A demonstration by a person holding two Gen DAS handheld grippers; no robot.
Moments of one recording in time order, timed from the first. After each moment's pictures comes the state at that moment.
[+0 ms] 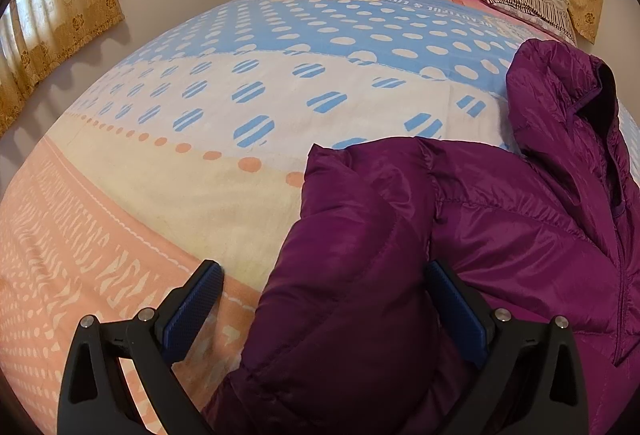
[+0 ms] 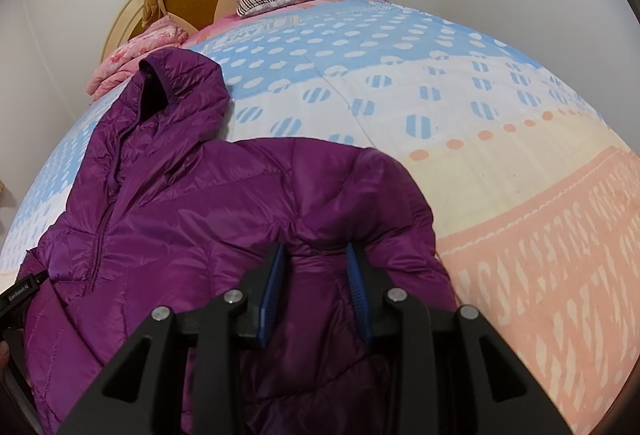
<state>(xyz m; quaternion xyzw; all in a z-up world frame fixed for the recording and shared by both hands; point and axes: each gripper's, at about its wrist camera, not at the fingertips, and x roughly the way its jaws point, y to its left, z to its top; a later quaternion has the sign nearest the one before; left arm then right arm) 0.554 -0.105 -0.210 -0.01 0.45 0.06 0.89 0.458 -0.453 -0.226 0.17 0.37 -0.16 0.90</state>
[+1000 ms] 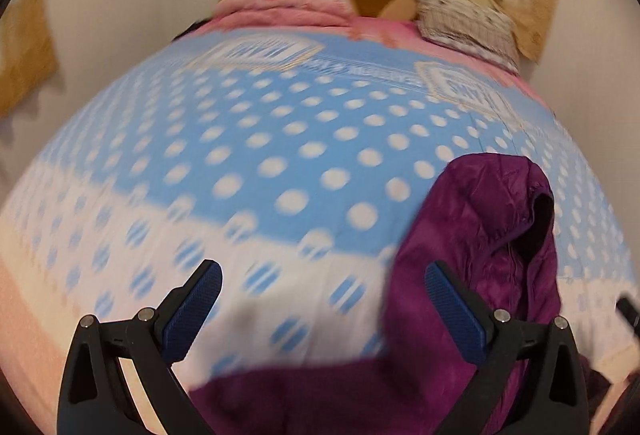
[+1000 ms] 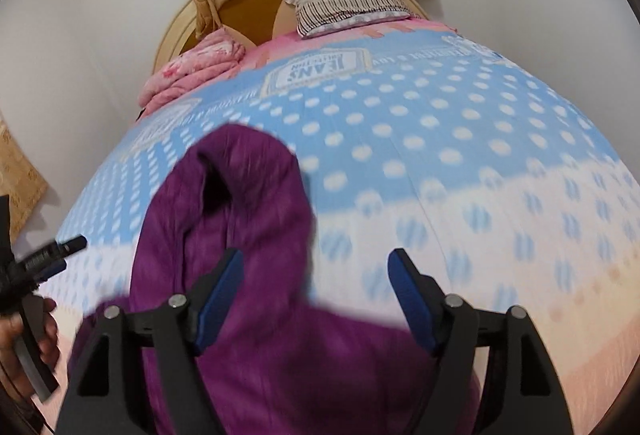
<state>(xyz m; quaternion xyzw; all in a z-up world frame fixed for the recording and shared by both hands) 0.680 -0.178 -0.115 0.00 0.41 -0.06 0.91 0.598 -0.485 -0.147 0.17 0.35 -0.05 0.92</state>
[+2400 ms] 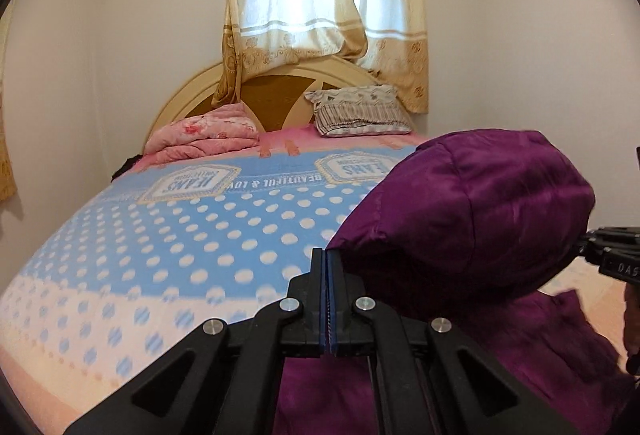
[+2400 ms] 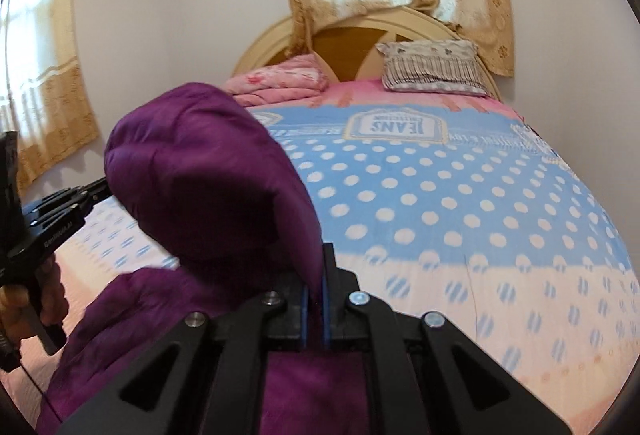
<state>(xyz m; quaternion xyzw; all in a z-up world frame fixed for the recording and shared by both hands) 0.513 -0.149 -0.058 0.05 0.19 -0.22 0.96 0.491 -0.395 -0.101 0.04 0.27 0.06 0.96</state>
